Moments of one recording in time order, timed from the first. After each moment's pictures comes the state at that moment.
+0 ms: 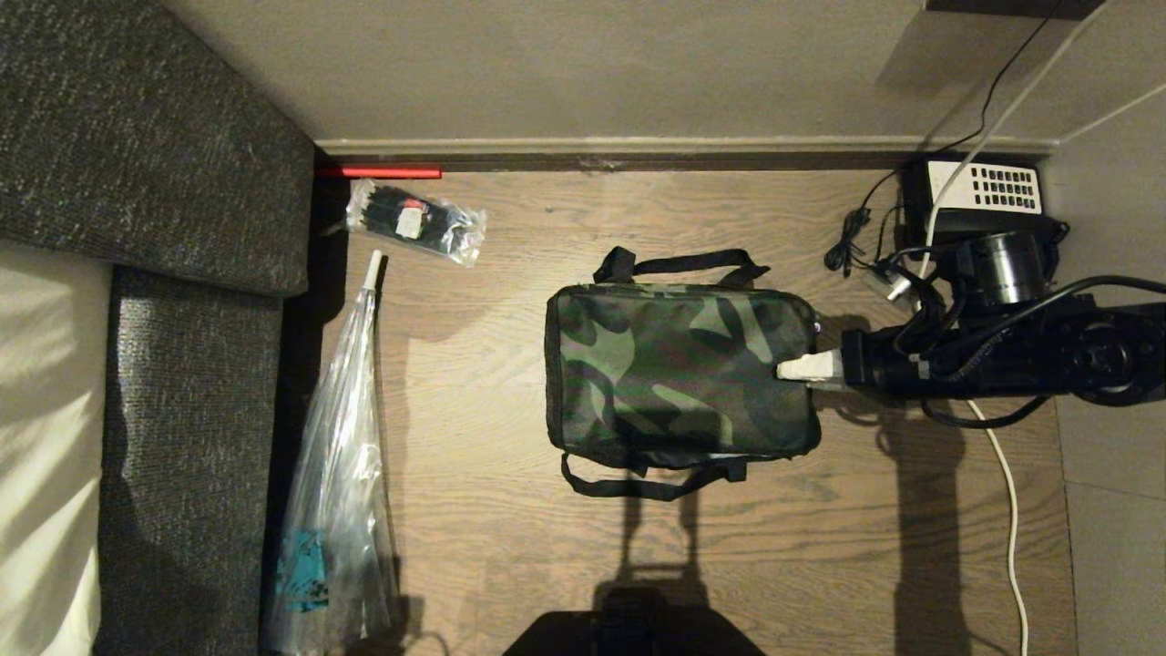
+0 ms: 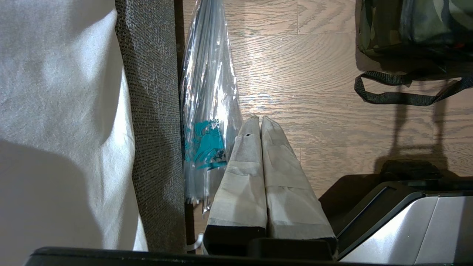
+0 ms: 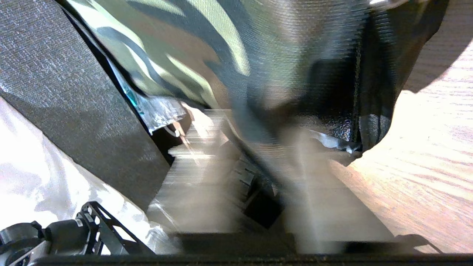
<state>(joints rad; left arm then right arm) 0.00 0.00 -0.02 0.04 -0.04 0.08 0.12 1.83 -1.06 -0.15 0.61 0.27</state>
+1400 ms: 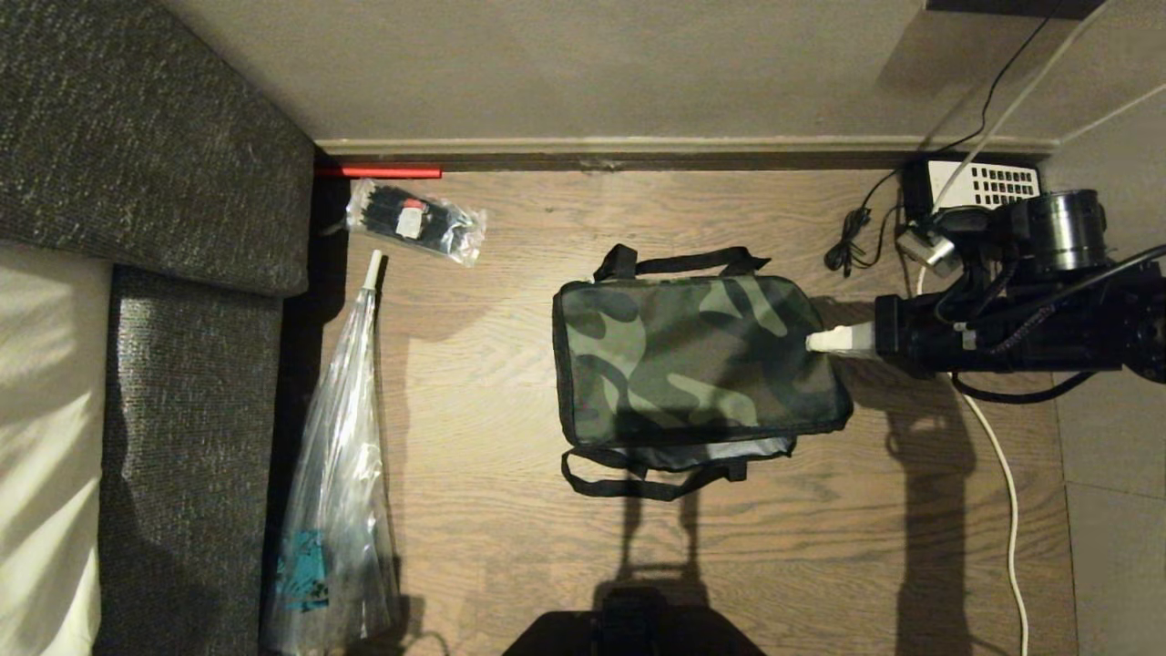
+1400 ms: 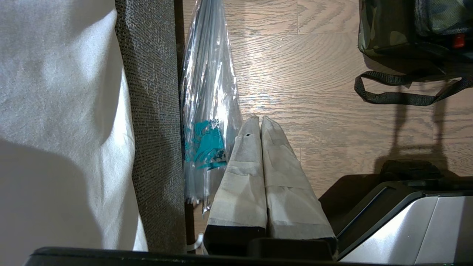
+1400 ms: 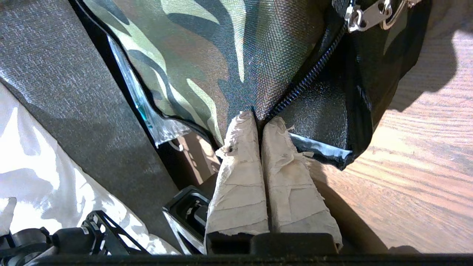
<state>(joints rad) 0.00 0.00 -0.02 0.04 -0.04 0.08 0.09 1.73 -1.10 -0.11 0.62 0.28</state>
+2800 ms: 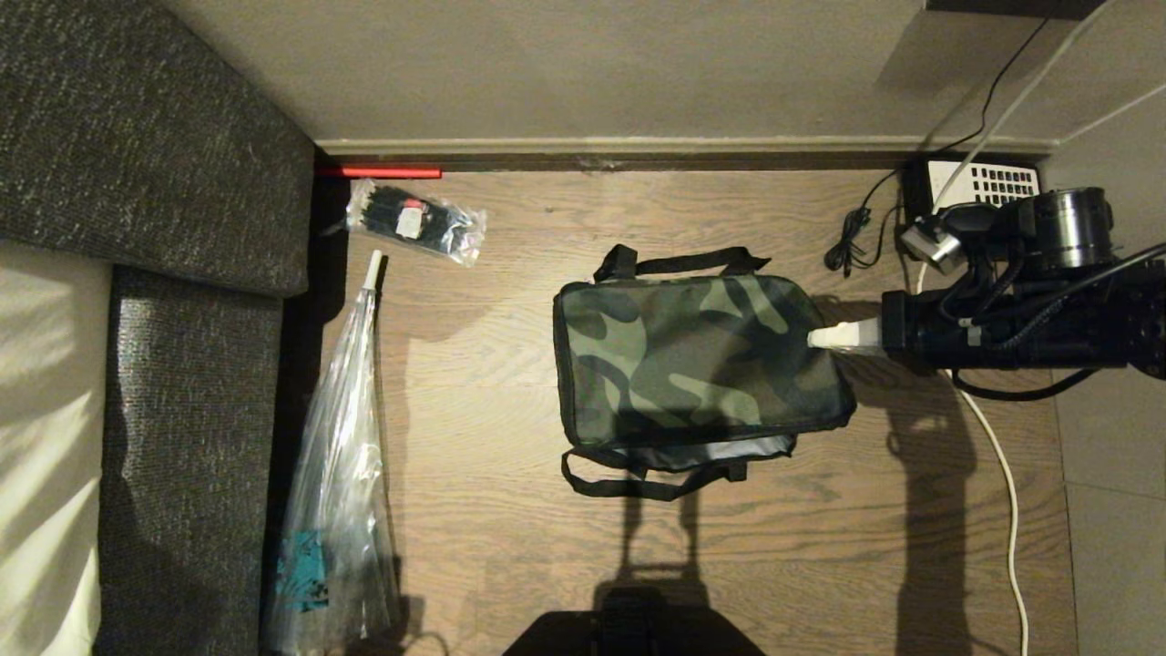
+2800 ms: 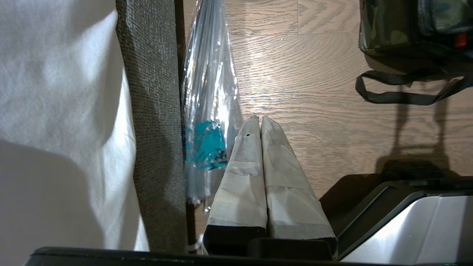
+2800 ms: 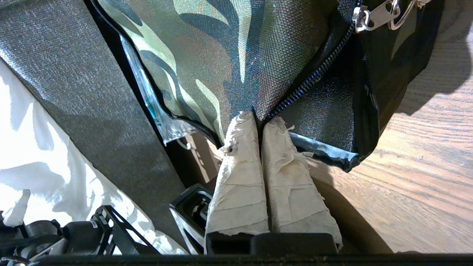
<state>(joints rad) 0.00 0.00 -0.02 0.04 -0.04 0.09 0.08 1.74 -1.10 -0.11 0.67 0.28</state>
